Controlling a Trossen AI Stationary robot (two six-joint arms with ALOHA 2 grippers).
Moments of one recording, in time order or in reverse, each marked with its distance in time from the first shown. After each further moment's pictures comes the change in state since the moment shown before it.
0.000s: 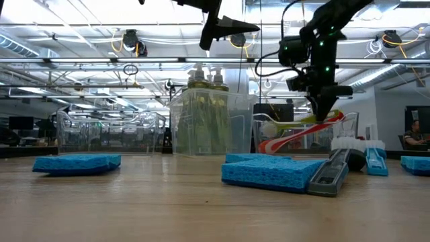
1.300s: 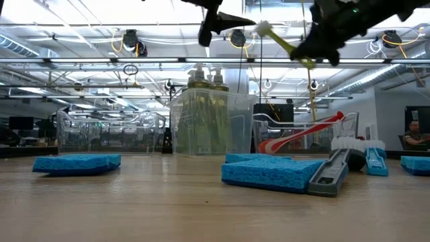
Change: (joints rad) left arm 0.005 -0.001 0.000 0.102 -0.175 -0.083; right arm 0.448 -0.653 -0.391 0.719 -0.015 0.957
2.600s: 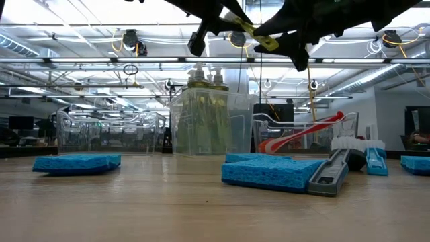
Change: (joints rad) left arm 0.002 0.012 -0.001 -0.046 -0.219 -0.159; right arm 0.264 0.373 -0.020 0.547 -0.031 0.141
